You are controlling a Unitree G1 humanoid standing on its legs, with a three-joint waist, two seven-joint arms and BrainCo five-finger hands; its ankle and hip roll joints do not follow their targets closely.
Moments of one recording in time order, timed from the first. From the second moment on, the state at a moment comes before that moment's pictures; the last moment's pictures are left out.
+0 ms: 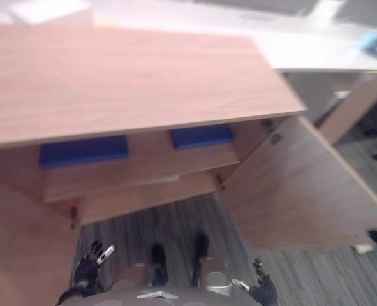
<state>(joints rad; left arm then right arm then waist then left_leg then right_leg) 0.29 0.23 -0.19 0.87 -0.70 -0.46 -0.27 0.50 -0.32 0.38 0.55 0.16 -0.36 -0.15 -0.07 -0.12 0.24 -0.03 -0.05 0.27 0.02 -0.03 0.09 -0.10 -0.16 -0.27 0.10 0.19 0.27</state>
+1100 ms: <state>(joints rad) 0.20 0.26 -0.23 0.97 -0.68 -0.42 -0.28 0.08 -0.23 -0.12 0.99 0.45 -0.52 -0.97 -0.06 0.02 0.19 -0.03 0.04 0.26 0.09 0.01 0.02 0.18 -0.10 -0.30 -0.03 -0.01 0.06</state>
